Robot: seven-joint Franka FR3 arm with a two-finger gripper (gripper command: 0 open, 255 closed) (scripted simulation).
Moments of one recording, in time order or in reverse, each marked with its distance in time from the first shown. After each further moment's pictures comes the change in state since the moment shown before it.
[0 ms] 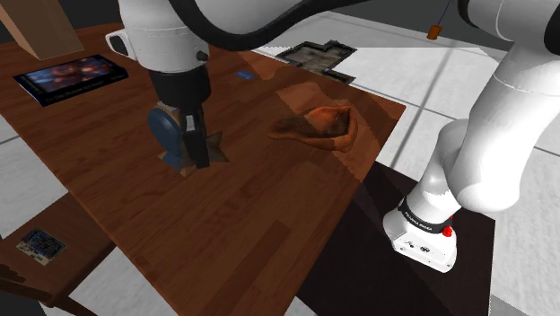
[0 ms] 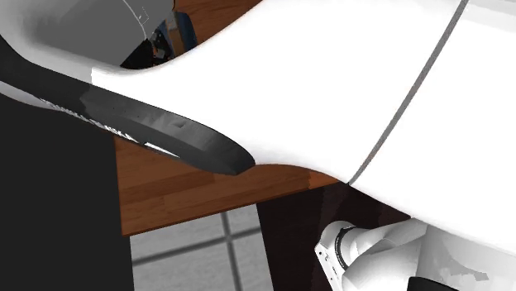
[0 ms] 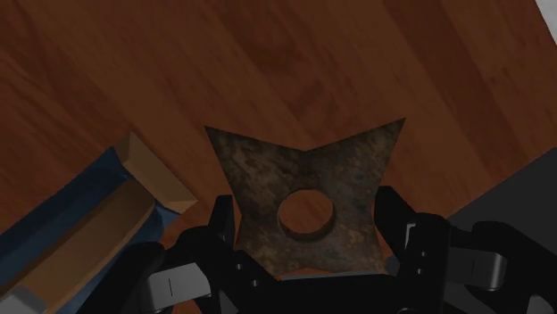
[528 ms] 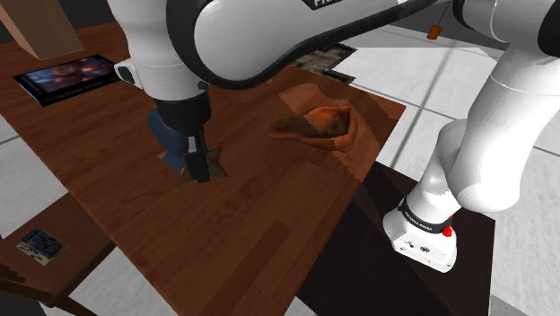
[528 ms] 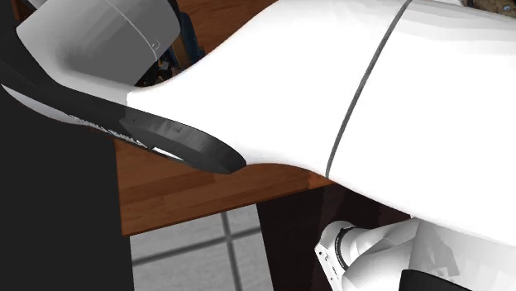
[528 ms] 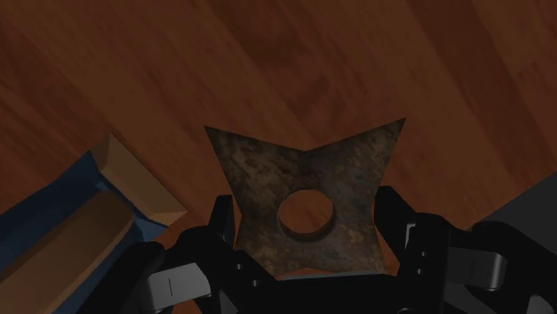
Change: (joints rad) arm 0.005 0.021 0.002 -0.070 -0.010 0.089 0.012
